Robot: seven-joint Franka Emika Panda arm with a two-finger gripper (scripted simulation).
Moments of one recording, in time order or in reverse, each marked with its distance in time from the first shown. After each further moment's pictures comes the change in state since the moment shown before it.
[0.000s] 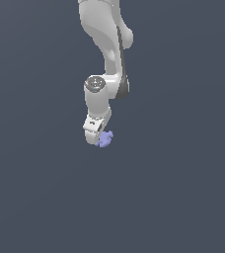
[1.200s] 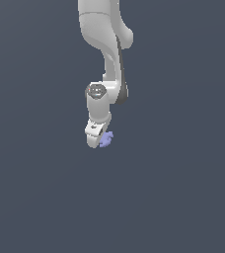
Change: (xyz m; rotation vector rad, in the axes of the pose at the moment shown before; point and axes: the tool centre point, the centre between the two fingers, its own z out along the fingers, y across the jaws) arm 0.001 0.002 0.030 -0.019 -0.002 -0.007
